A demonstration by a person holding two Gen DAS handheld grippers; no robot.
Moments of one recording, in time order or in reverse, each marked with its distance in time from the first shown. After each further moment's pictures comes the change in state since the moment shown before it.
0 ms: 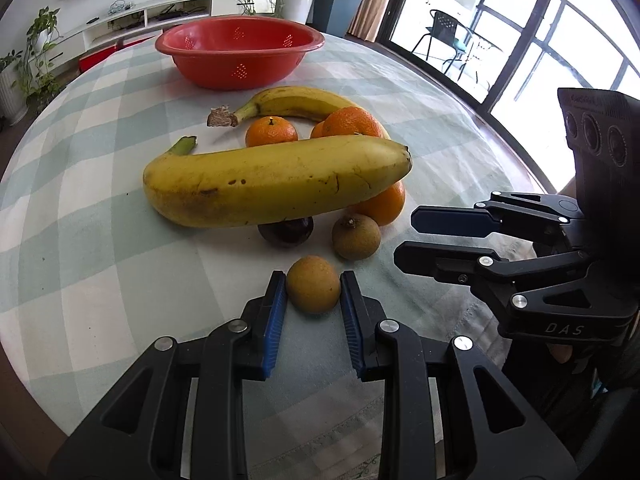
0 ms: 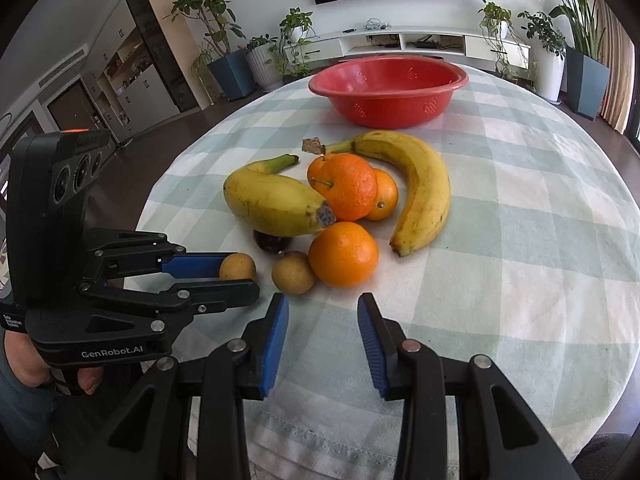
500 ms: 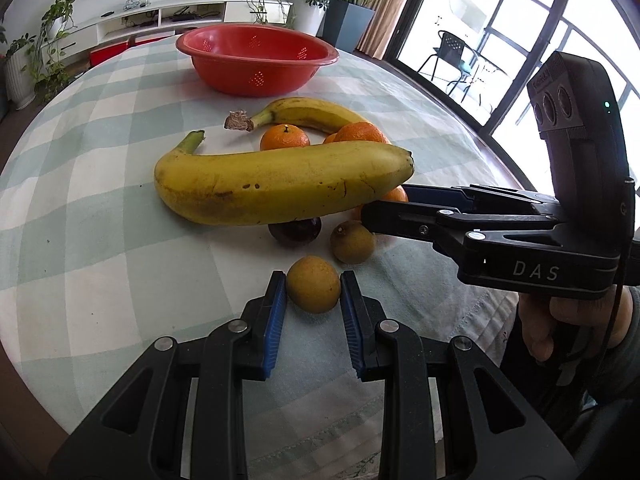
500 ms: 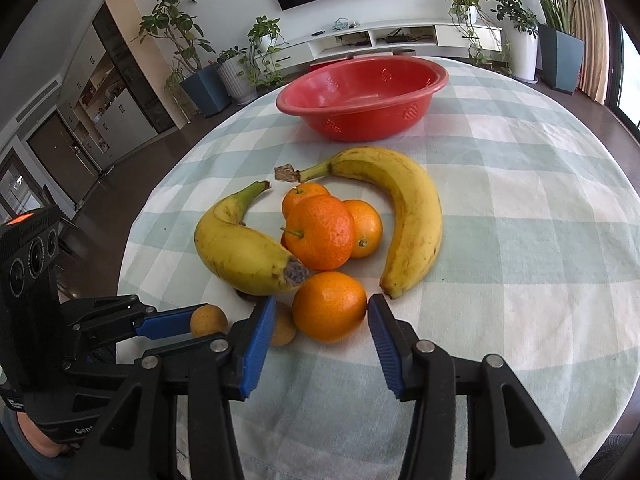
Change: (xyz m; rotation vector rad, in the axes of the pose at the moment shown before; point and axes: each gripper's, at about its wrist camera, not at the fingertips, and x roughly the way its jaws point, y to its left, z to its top) left arm -0.008 0.009 -0.006 -0.059 -0.055 -0.014; right arm 0.014 -0.011 0.027 0.108 -0.013 -0.032
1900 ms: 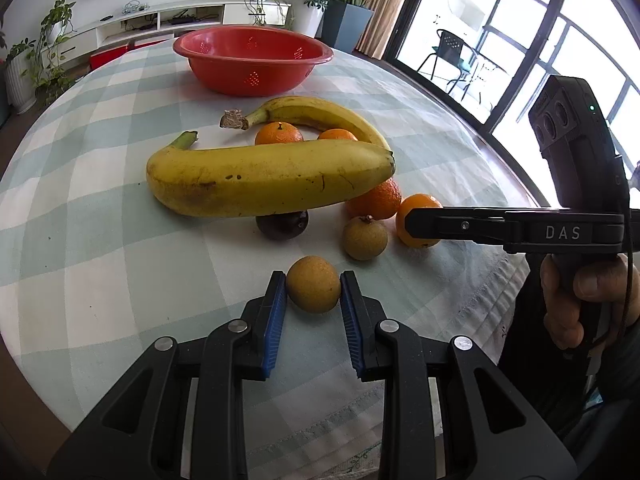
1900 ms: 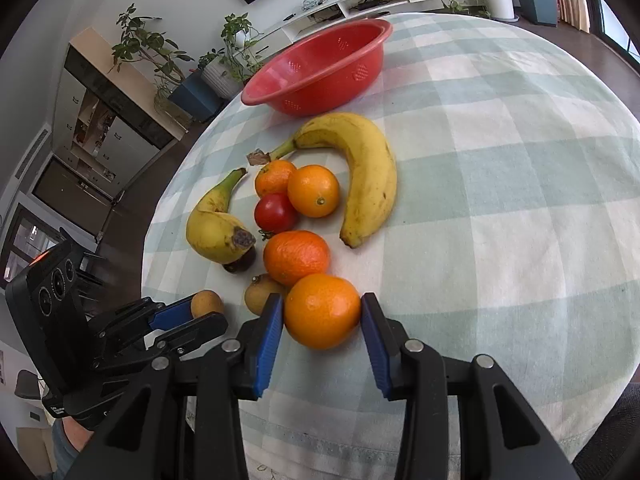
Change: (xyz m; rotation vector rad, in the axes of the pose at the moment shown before) left arm -0.002 -0.007 -0.005 0.013 -0.006 0.010; right arm -0.016 -0.044 -0.020 0.210 0.080 0.113
